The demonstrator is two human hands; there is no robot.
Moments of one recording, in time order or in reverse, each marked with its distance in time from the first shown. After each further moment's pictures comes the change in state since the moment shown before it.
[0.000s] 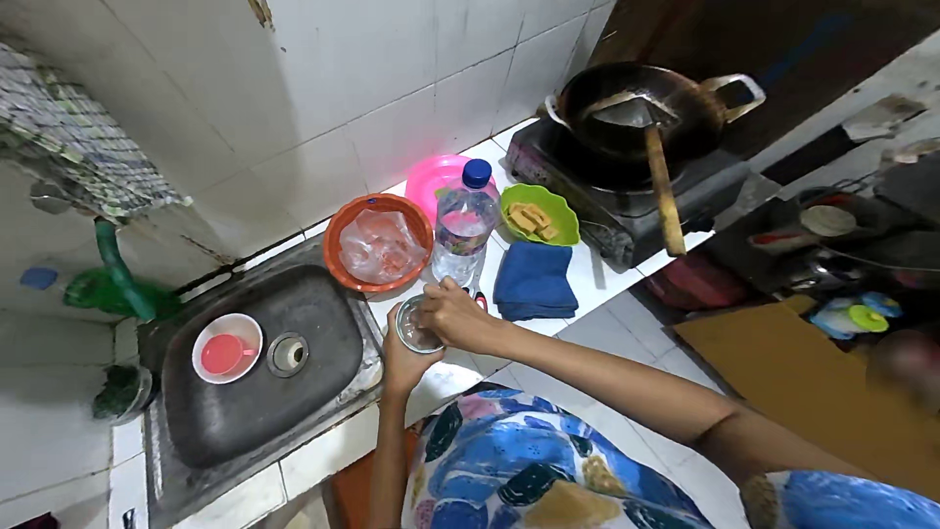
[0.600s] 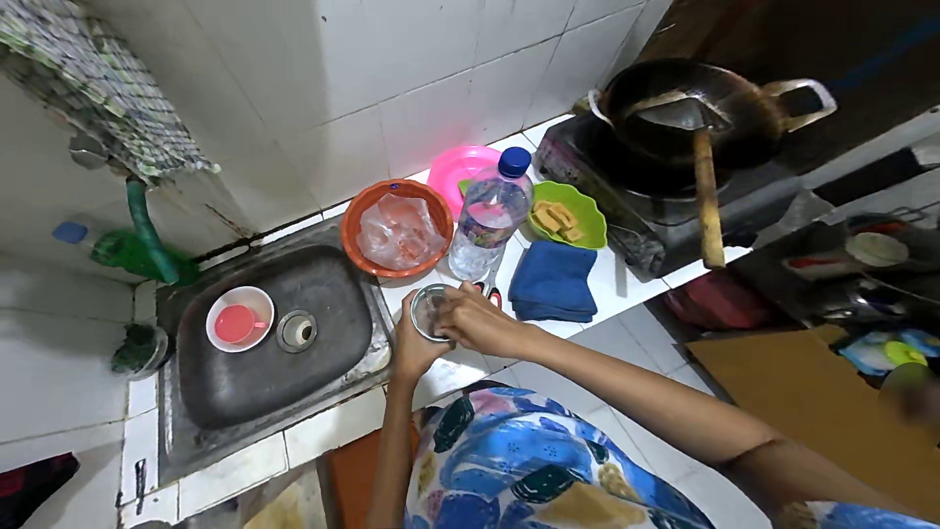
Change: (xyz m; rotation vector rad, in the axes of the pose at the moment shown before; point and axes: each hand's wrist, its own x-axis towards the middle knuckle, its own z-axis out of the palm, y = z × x) left_hand 0.000 0.001 0.002 0.008 0.000 0.001; right_hand -0.003 -0.013 -0.020 0.192 -0.232 0.078
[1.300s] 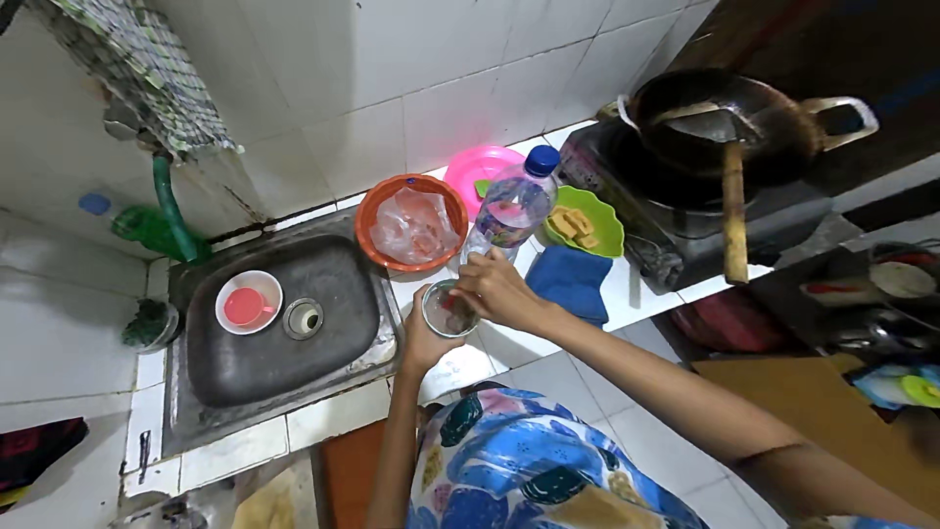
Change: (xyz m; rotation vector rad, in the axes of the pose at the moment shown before) left_hand 0.001 -0.003 0.001 -0.057 0.000 0.019; right_hand 0.010 0.026 -0.007 -0.230 0.333 -0.117
